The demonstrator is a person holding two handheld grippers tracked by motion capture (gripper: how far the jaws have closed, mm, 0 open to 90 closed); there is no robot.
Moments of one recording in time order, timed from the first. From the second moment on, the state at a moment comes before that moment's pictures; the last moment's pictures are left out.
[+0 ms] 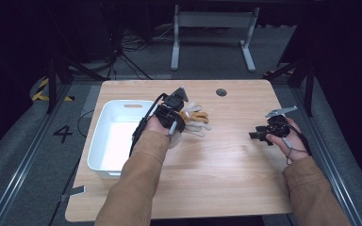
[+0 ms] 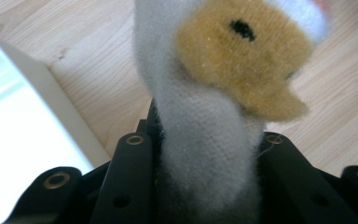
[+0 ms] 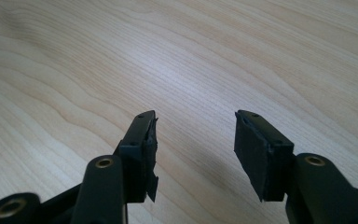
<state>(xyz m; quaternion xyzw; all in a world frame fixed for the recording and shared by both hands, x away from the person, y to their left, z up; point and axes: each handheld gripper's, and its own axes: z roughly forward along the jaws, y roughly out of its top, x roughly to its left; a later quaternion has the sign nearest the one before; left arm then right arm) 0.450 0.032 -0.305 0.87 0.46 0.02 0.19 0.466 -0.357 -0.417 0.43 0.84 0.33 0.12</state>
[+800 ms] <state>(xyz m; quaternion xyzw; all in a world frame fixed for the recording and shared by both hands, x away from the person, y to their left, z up) 0.436 0.098 -0.282 0.81 0.55 0.05 0.22 0.474 -0.349 -0.422 0.43 0.84 0.32 0.11</state>
